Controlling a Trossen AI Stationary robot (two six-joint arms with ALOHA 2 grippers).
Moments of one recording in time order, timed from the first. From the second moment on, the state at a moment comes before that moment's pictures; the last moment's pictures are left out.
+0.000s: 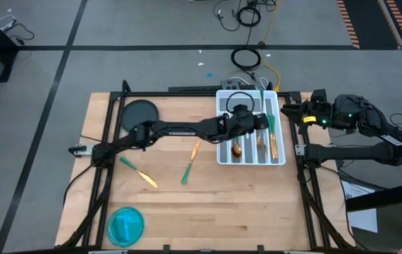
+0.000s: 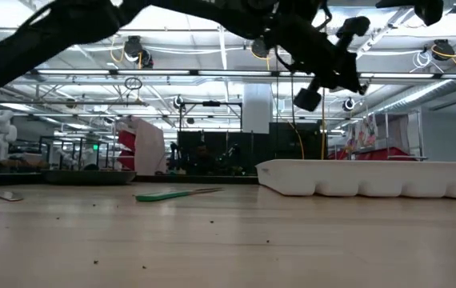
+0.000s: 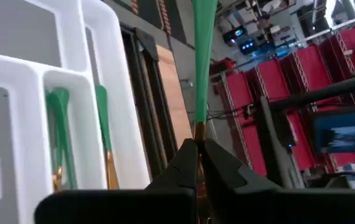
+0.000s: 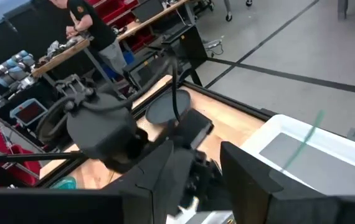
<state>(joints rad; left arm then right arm) 0.09 2.48 2.31 -0.18 -0.39 -1.24 -0.19 0.57 1.07 -0.78 0.24 0.56</state>
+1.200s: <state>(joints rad) 0.02 2.41 2.36 -0.47 -0.52 -1.06 -0.35 0.73 0.92 -0.89 0.42 0.68</state>
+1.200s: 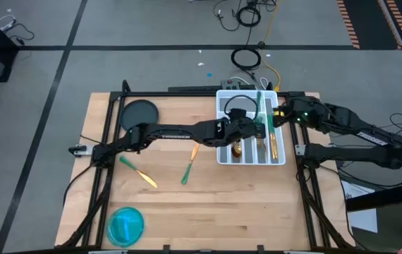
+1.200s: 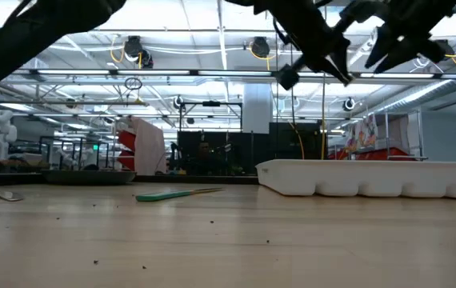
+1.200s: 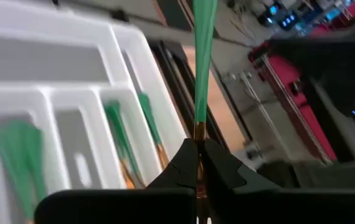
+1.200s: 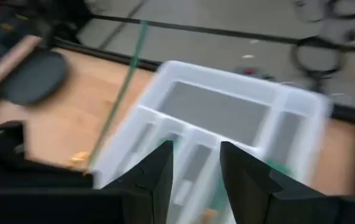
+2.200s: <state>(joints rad) 0.01 2.39 2.36 -0.51 -0.50 -0.94 -0.57 0.90 0.89 -0.58 0.02 0.46</state>
